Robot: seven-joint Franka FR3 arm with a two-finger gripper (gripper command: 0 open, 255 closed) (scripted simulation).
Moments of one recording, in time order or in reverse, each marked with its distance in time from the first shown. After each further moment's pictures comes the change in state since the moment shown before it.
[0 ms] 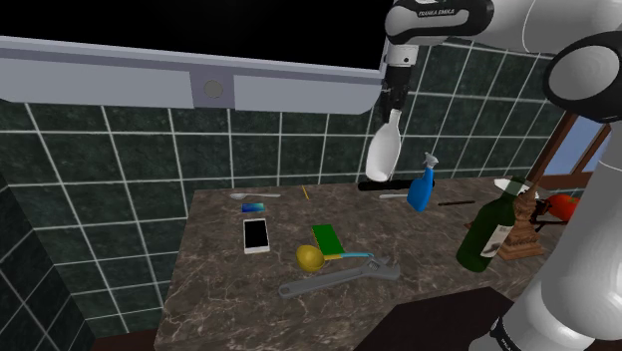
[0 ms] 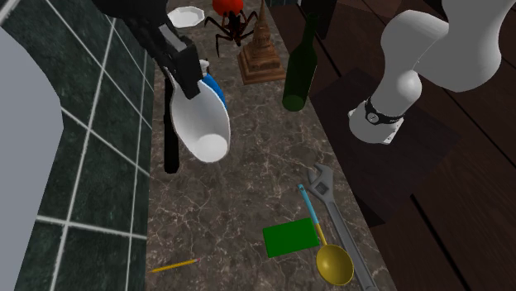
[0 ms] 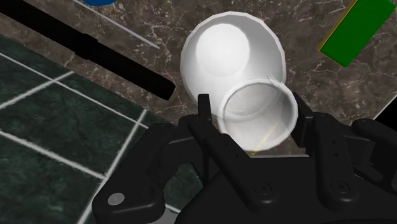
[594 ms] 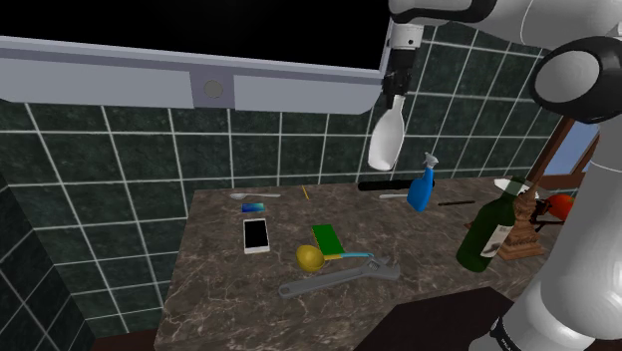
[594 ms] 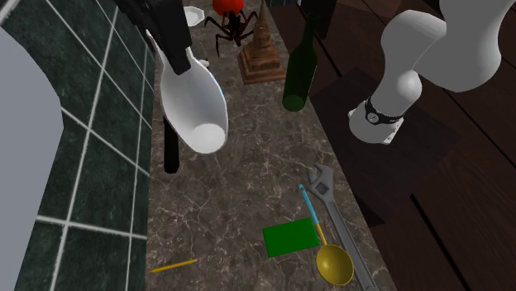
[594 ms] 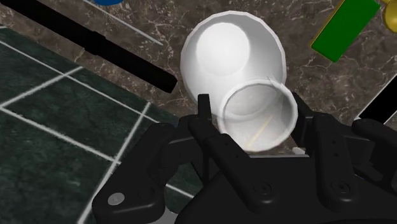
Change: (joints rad) arm -0.008 0.046 -0.003 0.182 0.011 -0.137 -0.010
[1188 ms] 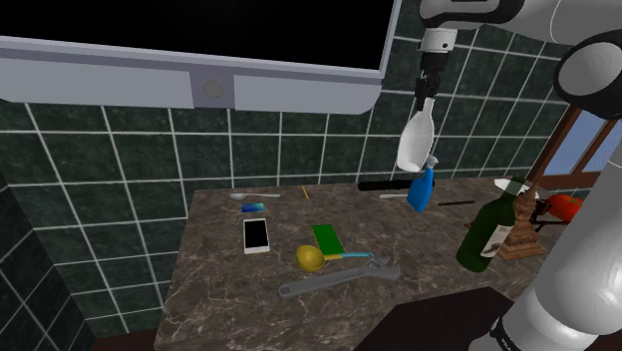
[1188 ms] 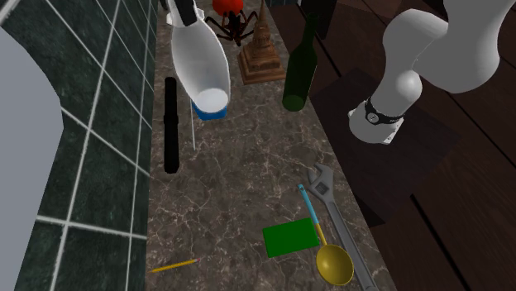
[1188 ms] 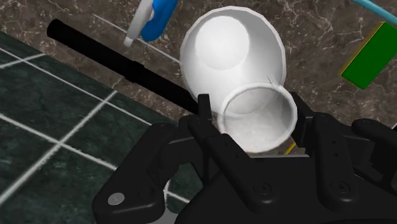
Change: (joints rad) arm -0.090 -0.091 -0.072 -0.118 -0.025 0.036 -0.165
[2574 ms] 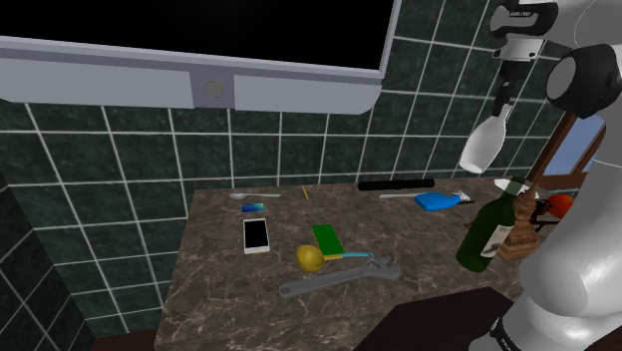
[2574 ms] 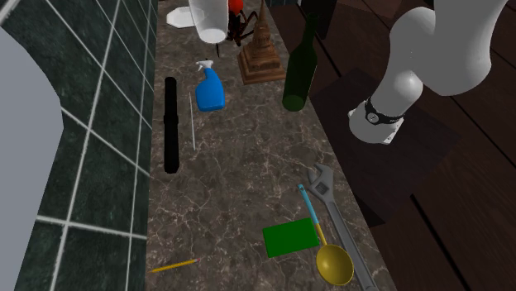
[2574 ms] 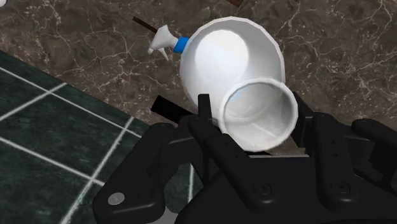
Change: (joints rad) arm -0.306 0.097 -0.228 0.107 0.055 0.001 -0.522
